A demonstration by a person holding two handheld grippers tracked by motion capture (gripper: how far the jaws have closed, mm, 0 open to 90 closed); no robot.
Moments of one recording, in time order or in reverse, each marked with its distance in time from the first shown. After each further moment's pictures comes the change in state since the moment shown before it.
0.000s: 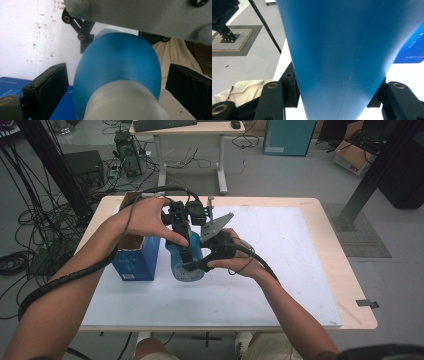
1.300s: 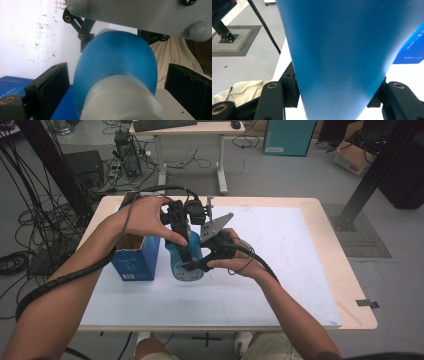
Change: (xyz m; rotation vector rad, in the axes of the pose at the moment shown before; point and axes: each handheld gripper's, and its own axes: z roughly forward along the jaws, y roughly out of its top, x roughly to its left) left arm -0.003 -0.002 -0.004 -0.010 0.013 -0.008; right arm 0.000 0.001 0.000 -0.001 -0.006 -0.006
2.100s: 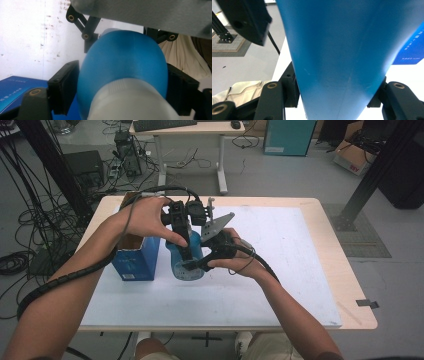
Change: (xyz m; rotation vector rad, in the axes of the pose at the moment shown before) left arm -0.001 0.002 0.002 0.010 0.028 0.011; right arm 0.001 0.000 -0.002 -0.005 -0.007 -0.003
